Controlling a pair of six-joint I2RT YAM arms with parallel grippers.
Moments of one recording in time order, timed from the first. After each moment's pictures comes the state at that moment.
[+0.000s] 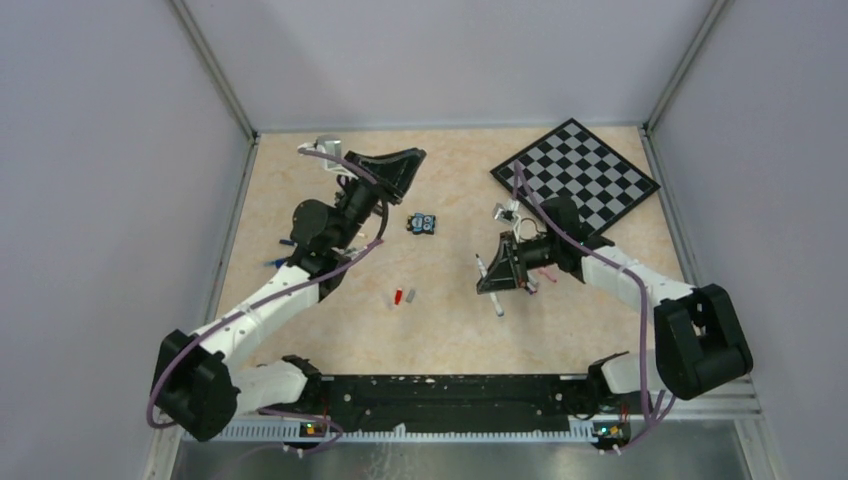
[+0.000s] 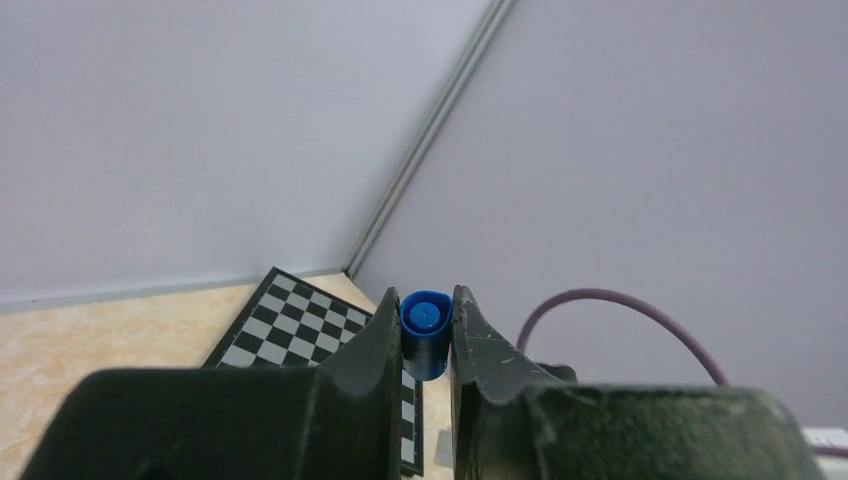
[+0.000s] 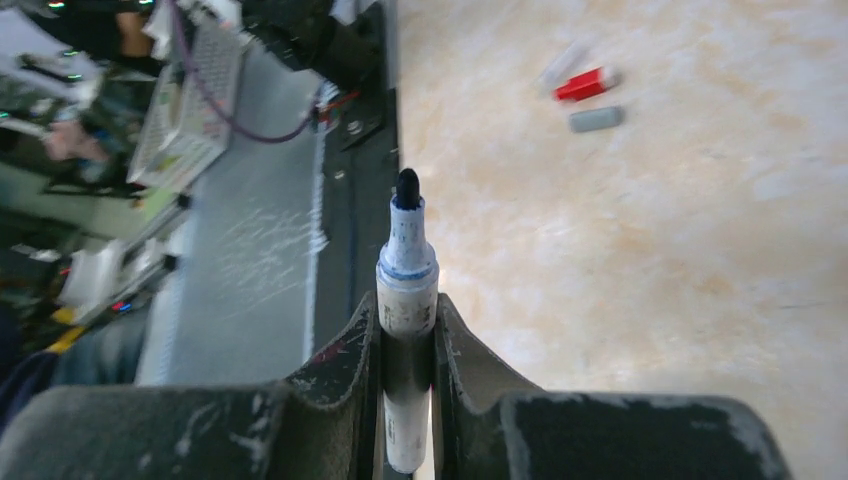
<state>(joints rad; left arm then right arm) -0.55 1.19 0.81 0.85 0.12 -0.66 0.37 1.35 0.70 -0.06 -1.29 0.04</state>
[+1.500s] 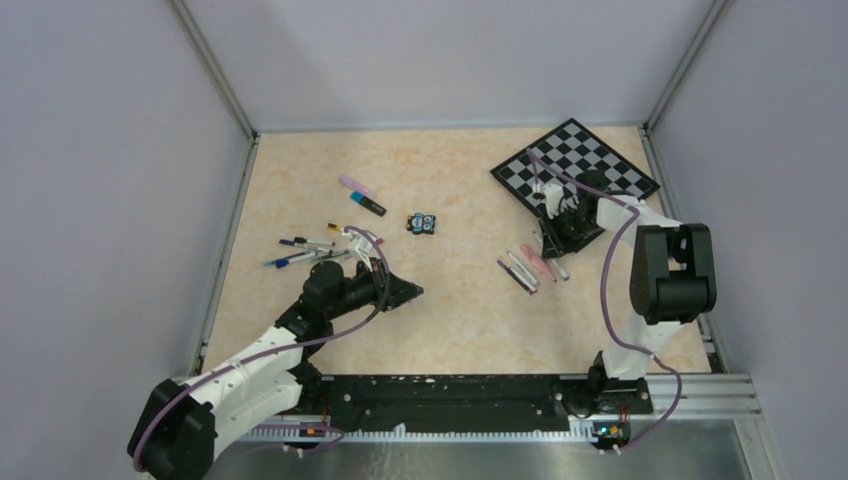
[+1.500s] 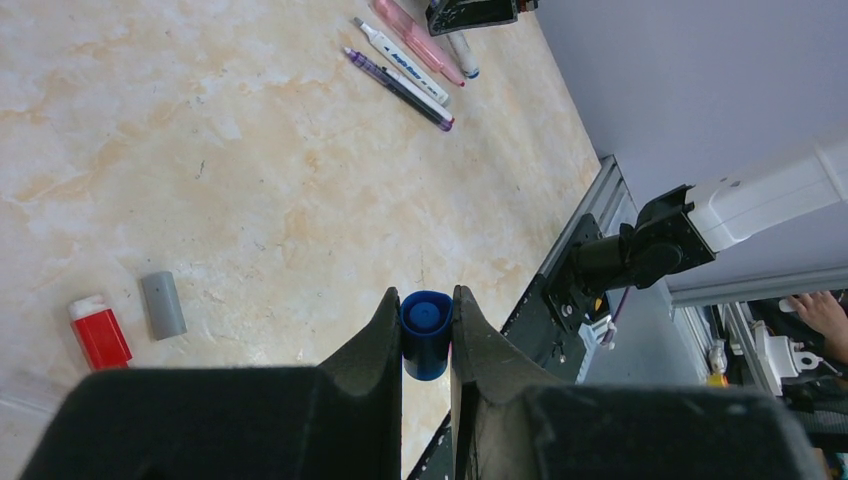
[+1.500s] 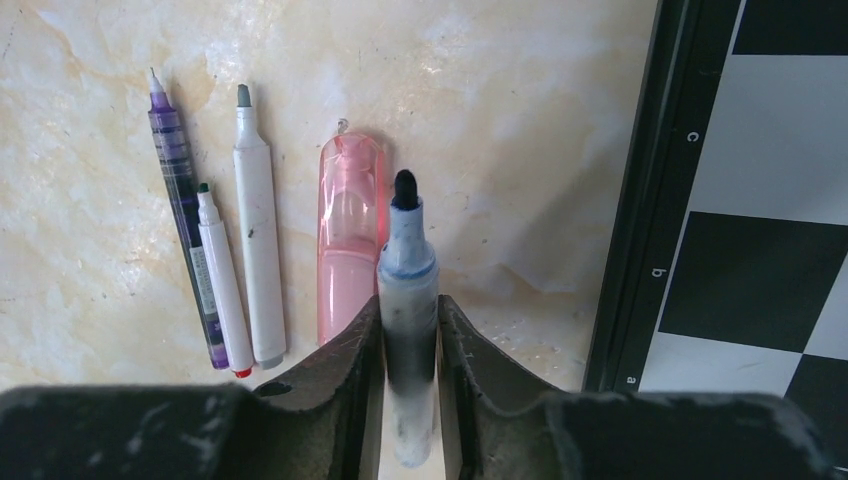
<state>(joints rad) -0.56 0.84 0.26 0.35 0.46 -0.74 0.04 1.75 1.08 -0.62 -0.46 -0.52</state>
